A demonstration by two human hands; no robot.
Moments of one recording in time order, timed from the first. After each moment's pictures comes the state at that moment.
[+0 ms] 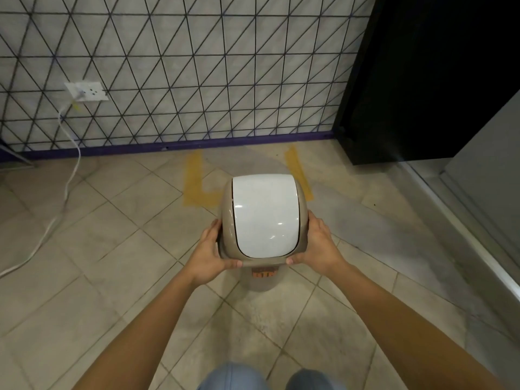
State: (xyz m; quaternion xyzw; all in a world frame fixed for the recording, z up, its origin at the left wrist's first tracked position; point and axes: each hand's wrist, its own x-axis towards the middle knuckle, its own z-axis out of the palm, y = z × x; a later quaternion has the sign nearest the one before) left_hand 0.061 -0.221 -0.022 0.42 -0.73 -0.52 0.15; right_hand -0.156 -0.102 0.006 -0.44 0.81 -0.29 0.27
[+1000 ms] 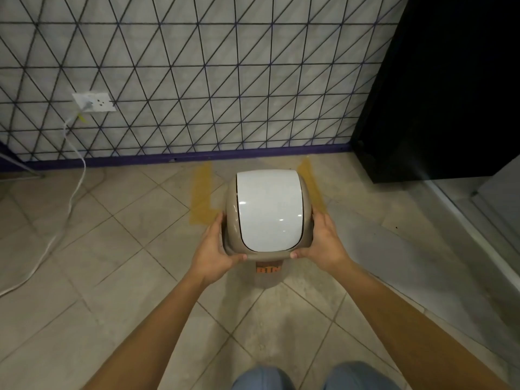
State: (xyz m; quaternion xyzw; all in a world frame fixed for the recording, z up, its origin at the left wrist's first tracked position) left_hand 0.028 -0.293 -0.022 0.44 -0.72 -0.48 0.23; right_hand -0.189 -0.191 0.004 -0.44 0.80 -0.31 0.27
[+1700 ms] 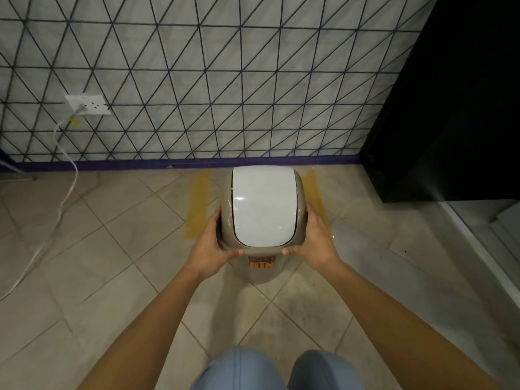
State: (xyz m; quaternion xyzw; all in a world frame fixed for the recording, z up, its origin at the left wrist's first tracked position) left_hand -0.015 -0.363 -0.025 0.43 -0.69 -0.52 0.25; right_hand -0.225 -0.267 0.004 -0.45 0.78 -0.34 0.27
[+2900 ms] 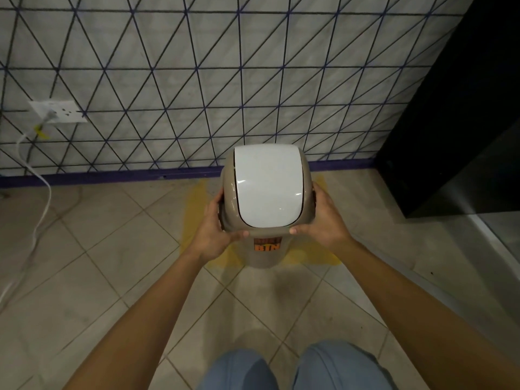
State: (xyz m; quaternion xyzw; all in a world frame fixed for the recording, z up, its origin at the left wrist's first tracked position) left_hand -0.067 -0.491 -0.036 0.42 -0.67 -0.56 0.25; right_hand -0.285 -0.390 -0.007 -0.45 0.76 -0.37 0.28
